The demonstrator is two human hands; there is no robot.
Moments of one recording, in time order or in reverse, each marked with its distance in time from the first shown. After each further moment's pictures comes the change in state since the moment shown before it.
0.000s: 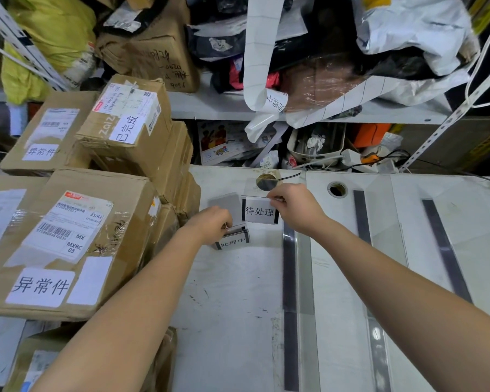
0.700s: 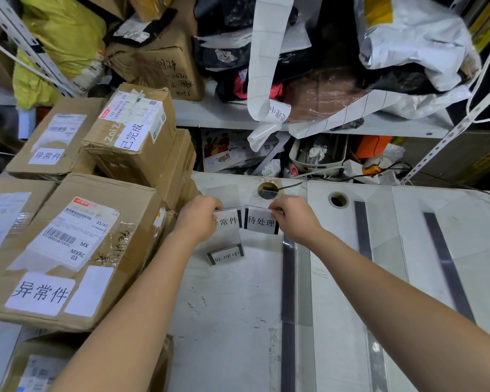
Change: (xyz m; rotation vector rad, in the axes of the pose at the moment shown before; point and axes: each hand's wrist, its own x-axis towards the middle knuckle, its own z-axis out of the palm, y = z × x) left_hand -0.022 0.004 -0.034 -0.108 0.303 -0.212; right_hand 0.008 0.007 0.015 -0.071 -0.068 0.087
